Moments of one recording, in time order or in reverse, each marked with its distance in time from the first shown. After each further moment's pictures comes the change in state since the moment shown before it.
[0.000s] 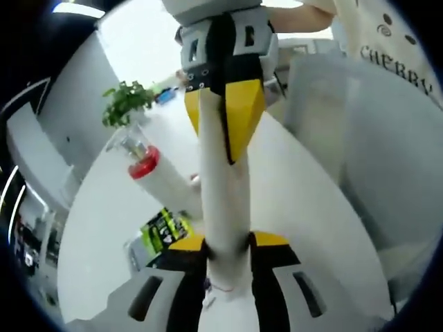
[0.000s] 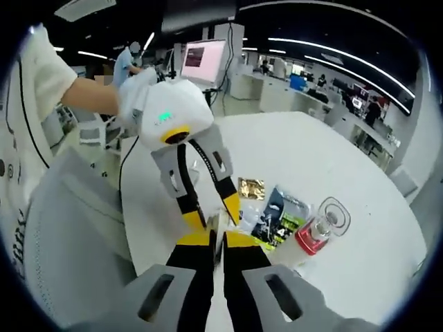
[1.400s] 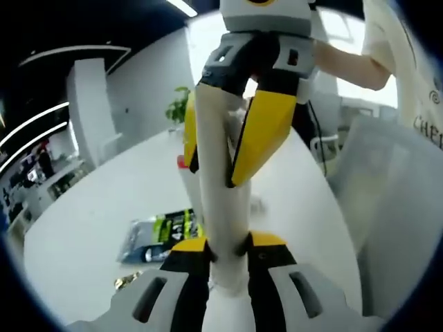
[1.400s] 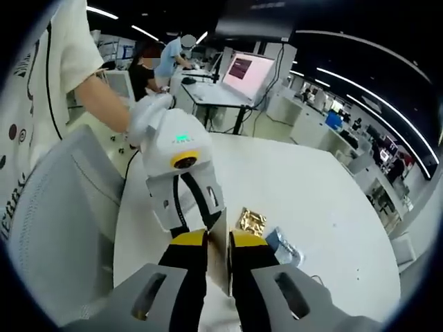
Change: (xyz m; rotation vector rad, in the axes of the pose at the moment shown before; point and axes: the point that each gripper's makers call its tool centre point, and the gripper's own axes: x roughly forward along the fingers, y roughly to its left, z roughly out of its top) left arm -0.002 0.018 0.008 -0.420 -0.230 0.287; right arm 0.019 -0.008 0.036 -0.286 -0.052 0.133
